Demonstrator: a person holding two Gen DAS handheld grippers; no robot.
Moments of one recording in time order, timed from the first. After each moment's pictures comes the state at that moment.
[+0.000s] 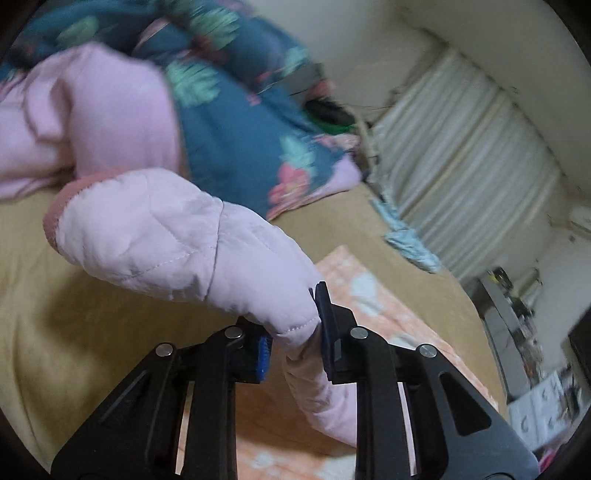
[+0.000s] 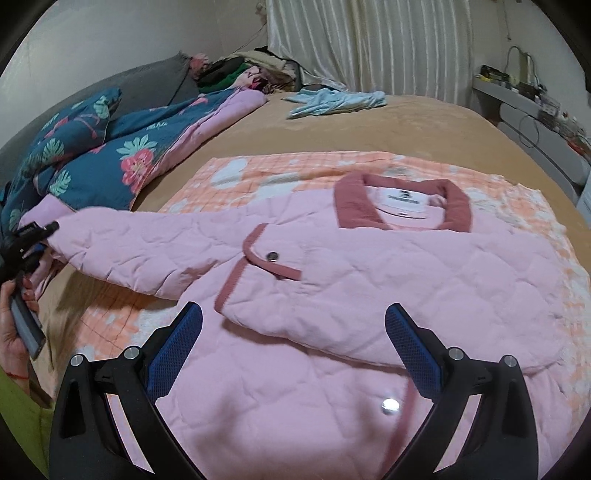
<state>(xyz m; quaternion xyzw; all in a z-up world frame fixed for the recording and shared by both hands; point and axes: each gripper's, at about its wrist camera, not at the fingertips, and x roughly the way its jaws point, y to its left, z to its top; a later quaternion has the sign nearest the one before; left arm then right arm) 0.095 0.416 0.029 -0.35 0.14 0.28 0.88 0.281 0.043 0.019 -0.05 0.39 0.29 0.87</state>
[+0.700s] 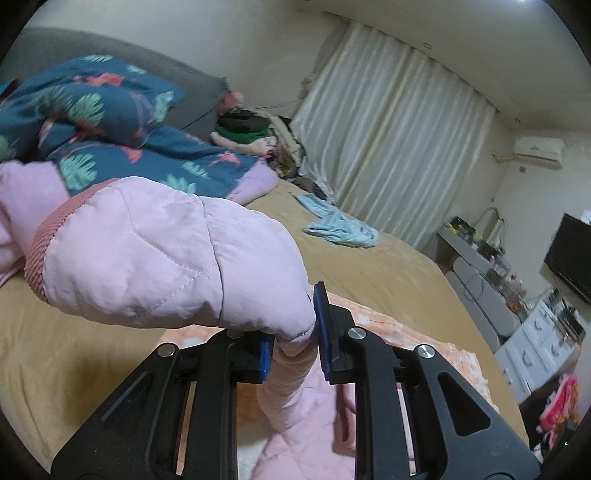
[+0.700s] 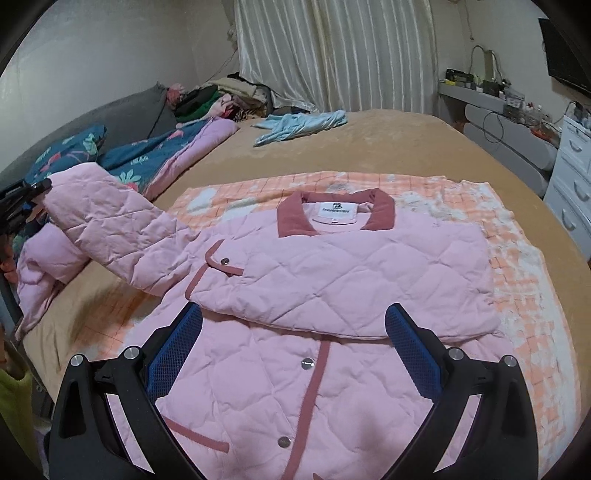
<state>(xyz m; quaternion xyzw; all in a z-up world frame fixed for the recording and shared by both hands) 0.151 0.284 0.144 -0.23 0.15 0.19 0.94 0.244 -0.063 0.060 -0.01 0.35 0.25 0.90</state>
